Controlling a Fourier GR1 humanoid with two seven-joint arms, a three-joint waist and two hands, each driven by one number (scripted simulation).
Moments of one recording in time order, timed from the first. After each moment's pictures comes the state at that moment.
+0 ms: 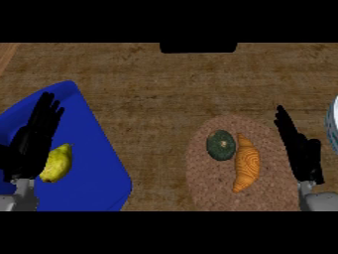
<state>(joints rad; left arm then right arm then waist) -0.06 0.33 -0.05 -1.54 0.37 0.18 0.04 -0.08 -0.32 0.13 -1.34 -0.09 -0.17 -0.02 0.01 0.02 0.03</state>
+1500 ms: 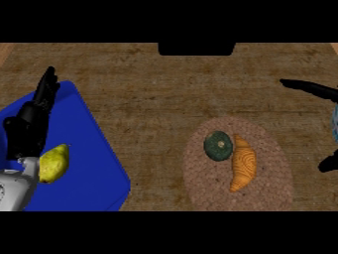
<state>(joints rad) -0.22 0.40 -0.14 -1.57 0.02 0.31 0.15 -0.38 -0.81 0.16 -1.46 0.03 0.56 -0.20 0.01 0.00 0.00</state>
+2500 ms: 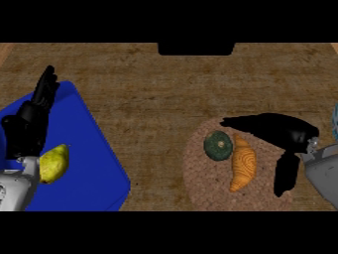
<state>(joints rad) -0.22 0.36 -0.09 -1.59 -0.03 0.27 0.17 -0.45 -0.59 0.43 -1.56 0.29 0.75 0.21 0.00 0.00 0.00</state>
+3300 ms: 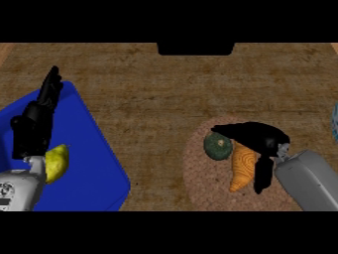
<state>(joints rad) -0.22 0.28 -0.04 -1.58 -0.11 0.21 0.17 -0.40 -0.41 0.42 -1.37 0.61 0.71 0.06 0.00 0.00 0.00</state>
